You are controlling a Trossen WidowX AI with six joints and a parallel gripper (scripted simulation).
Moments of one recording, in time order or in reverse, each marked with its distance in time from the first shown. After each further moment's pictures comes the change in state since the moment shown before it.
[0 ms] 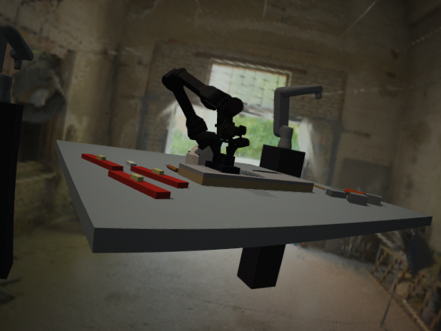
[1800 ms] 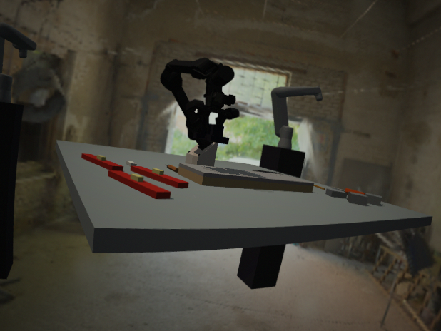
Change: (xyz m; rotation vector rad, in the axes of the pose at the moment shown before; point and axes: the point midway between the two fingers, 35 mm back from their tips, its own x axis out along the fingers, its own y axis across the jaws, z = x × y) arm -0.092 -0.066 0.026 -0.004 0.006 0.003
